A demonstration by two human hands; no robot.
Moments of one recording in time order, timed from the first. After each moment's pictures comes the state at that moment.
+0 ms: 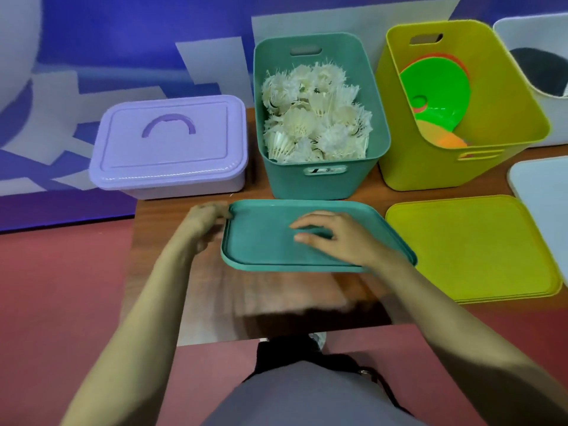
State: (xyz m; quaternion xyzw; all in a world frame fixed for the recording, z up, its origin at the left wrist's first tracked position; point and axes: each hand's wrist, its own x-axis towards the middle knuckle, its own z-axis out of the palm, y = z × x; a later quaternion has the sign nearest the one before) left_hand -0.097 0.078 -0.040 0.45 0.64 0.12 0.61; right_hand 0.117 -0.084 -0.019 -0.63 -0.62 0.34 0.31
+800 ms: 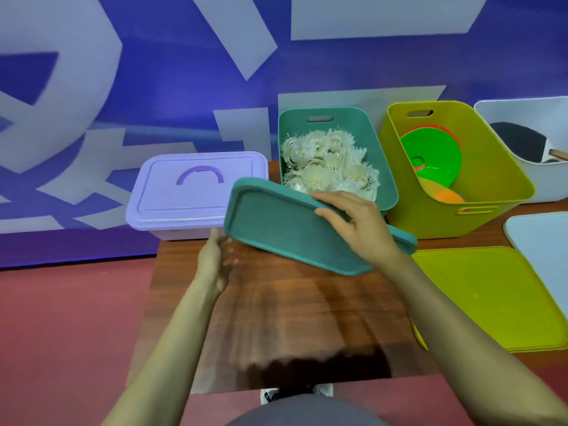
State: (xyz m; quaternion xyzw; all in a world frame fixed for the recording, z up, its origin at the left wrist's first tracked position) left_hand -0.108 0.081 -0.026 0.28 0.59 0.31 0.69; right_hand 0.116 -0.035 0.052 -0.64 -0.63 0.11 0.43
